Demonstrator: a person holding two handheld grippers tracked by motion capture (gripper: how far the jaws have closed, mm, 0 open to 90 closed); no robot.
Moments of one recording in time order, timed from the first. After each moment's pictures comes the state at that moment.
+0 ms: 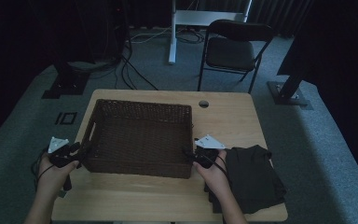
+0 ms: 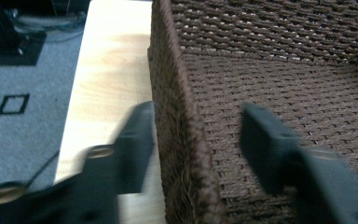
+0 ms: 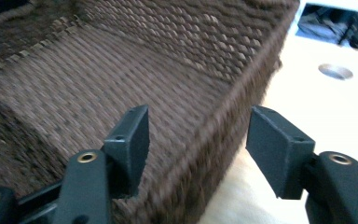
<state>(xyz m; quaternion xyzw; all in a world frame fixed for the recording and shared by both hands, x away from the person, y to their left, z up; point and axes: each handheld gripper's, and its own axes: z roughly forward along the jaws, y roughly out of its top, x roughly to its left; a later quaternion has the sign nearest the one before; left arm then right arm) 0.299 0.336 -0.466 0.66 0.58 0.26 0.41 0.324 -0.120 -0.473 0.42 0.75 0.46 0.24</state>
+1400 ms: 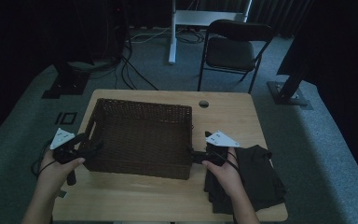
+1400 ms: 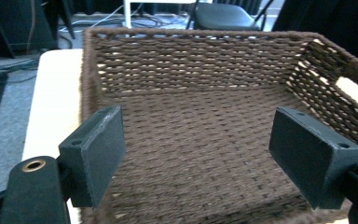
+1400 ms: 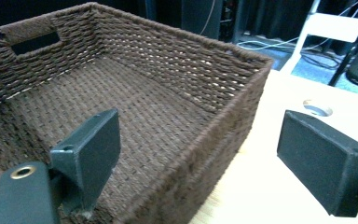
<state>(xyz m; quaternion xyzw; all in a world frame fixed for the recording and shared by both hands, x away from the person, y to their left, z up) 0.290 0.297 -0.416 0.69 0.50 0.26 0.45 0.316 -0.147 -0.439 0.39 0.74 0.49 0.25</state>
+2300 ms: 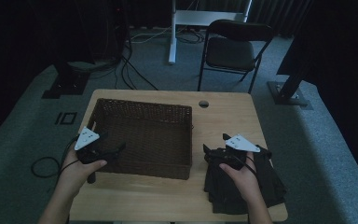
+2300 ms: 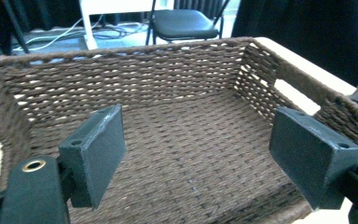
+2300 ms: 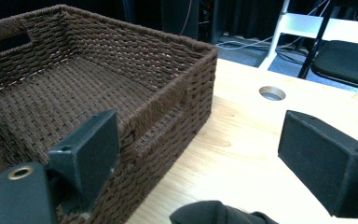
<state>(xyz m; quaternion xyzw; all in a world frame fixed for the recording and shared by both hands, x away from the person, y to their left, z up) 0.291 0.236 -0.409 0.72 0.44 0.24 0.48 0.304 -0.197 -0.441 0.41 0.72 0.49 0.27</state>
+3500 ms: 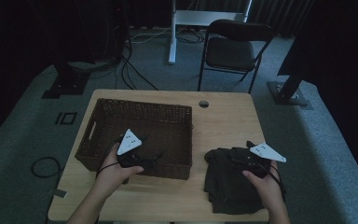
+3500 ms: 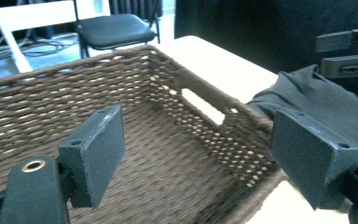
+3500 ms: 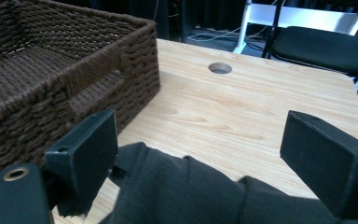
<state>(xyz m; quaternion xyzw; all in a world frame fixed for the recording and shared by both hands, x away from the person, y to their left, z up) 0.287 0.132 -0.410 0.77 0.34 0.19 0.51 0.285 -0.264 -0.454 0.45 0.70 0.47 0.29</state>
